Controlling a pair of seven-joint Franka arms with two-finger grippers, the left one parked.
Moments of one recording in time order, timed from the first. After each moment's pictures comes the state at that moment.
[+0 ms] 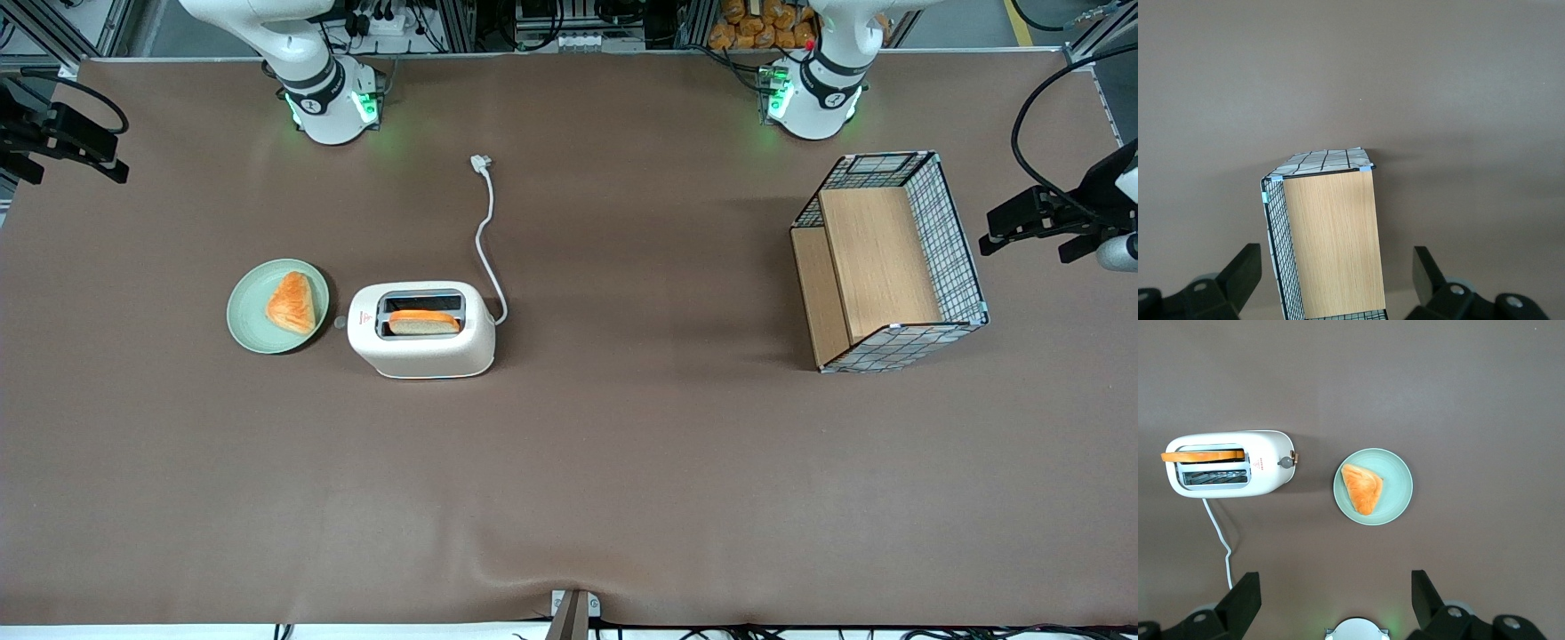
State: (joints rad) arm 0.08 -0.05 -0.08 -1.43 0.01 1.33 0.01
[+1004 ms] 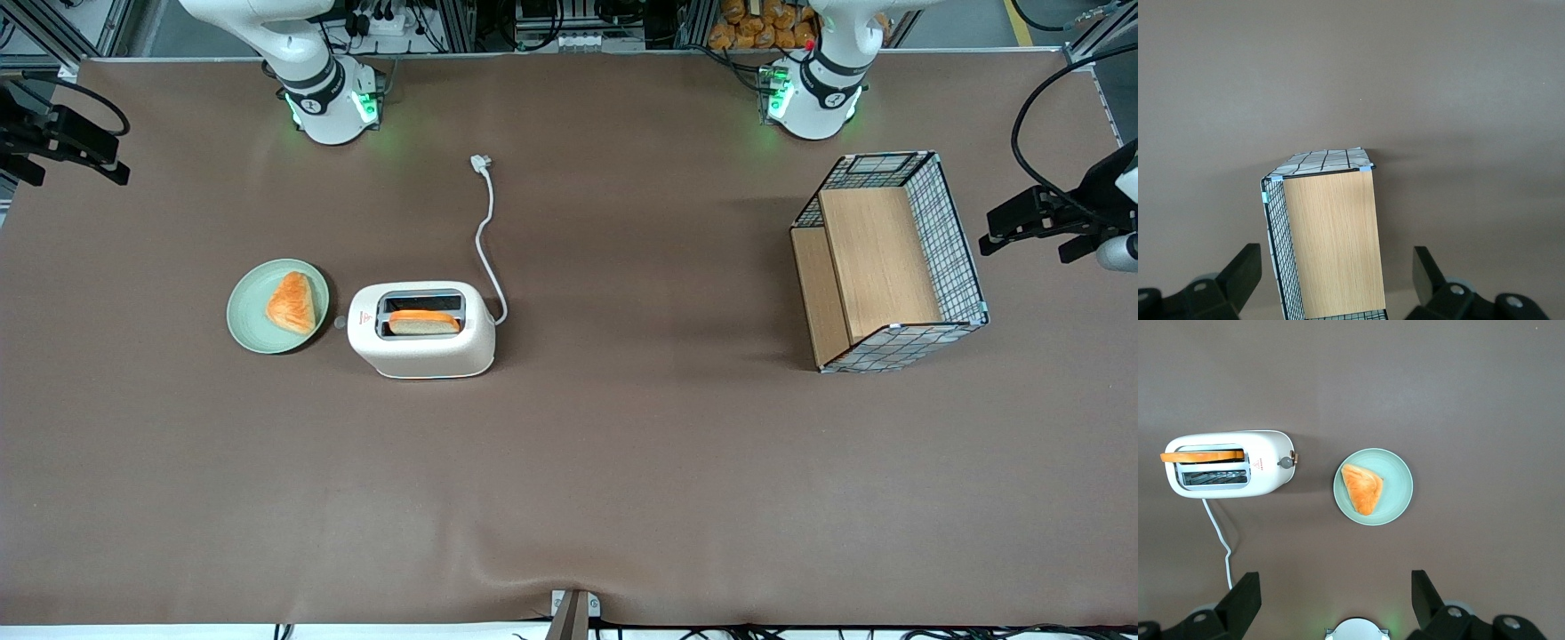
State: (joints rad) arm 0.08 -0.04 -0.08 -1.43 0.01 1.33 0.01
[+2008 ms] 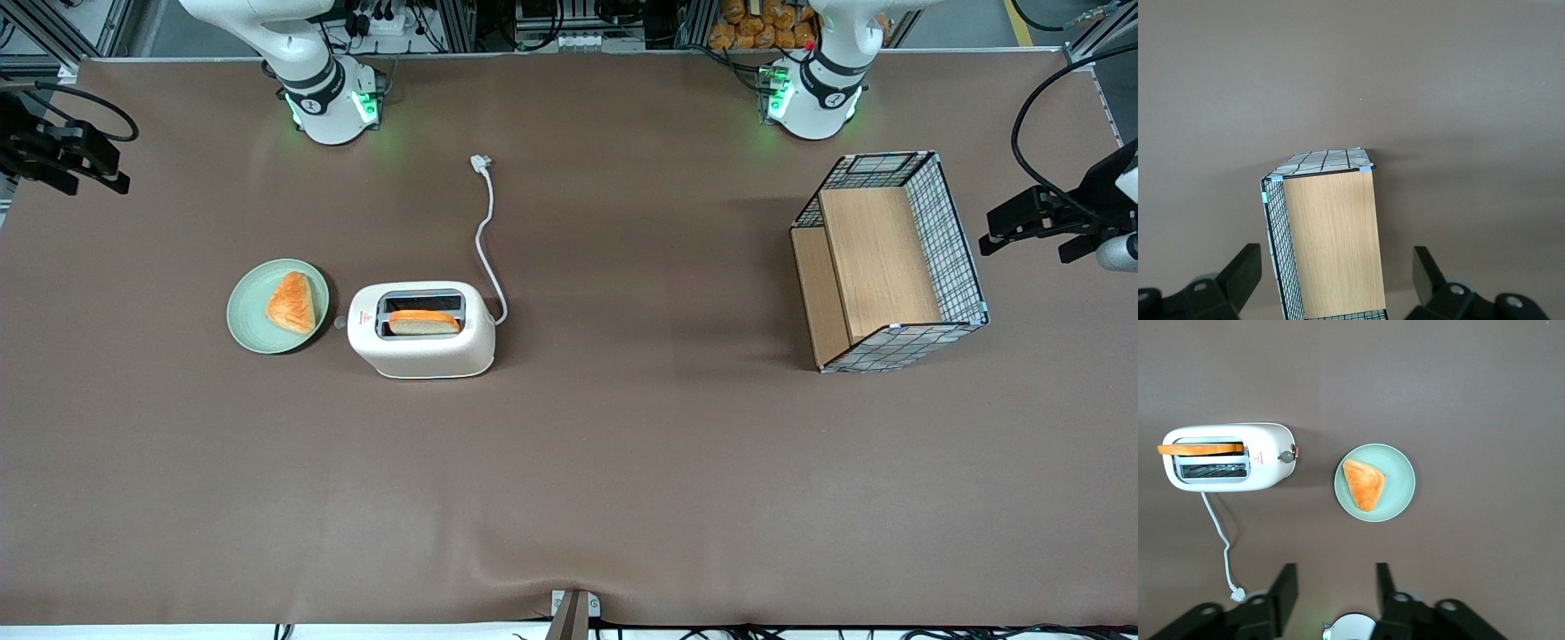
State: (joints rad) arm 0.08 -0.03 -0.07 -1.45 0.03 1.32 0.00
